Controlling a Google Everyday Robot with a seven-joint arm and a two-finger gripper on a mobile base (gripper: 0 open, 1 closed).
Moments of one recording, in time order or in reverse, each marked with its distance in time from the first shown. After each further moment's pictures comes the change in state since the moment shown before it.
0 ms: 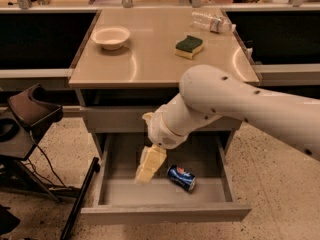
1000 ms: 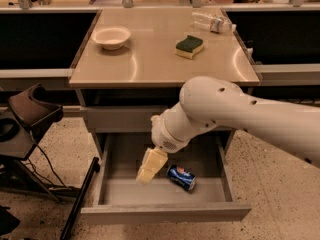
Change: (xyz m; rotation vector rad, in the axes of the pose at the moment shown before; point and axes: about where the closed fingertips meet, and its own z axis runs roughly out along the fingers) arm 0.018 -0.011 0.015 0.072 0.032 0.093
